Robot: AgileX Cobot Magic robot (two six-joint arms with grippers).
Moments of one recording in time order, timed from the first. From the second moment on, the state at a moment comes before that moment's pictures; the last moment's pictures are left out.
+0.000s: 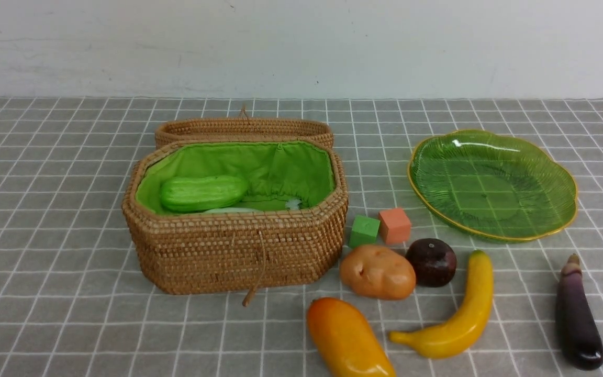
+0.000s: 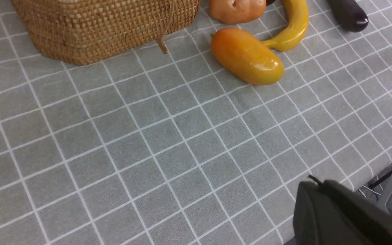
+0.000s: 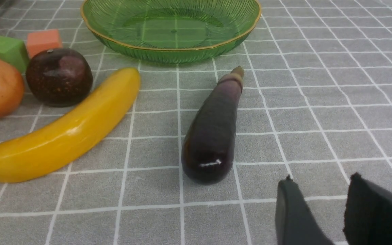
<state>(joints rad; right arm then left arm) -0.06 -0.01 0.02 -0.05 0.38 0.03 -0.29 0.46 -0.91 -0.33 1.23 0.06</state>
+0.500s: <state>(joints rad) -0.06 -0.01 0.02 -0.05 0.38 0.03 -0.28 0.44 -0.88 -0.24 1.11 0.06</state>
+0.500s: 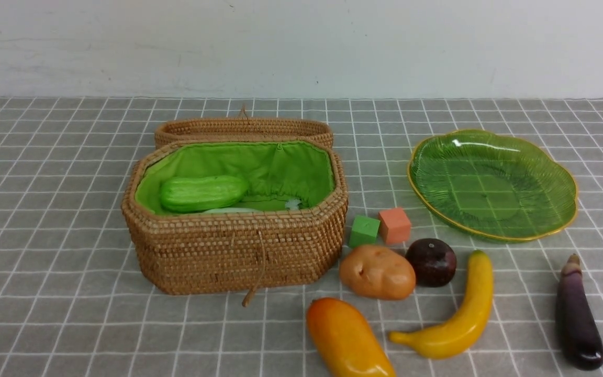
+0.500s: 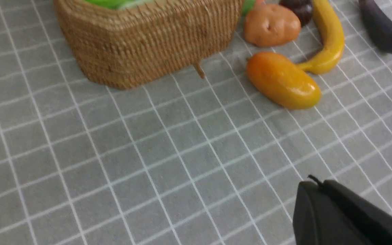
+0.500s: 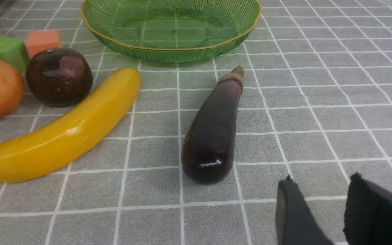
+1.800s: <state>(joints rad) -0.06 -0.01 0.02 -0.05 0.38 0.03 -0.12 -0.01 0.02 0.11 0.43 -0.18</state>
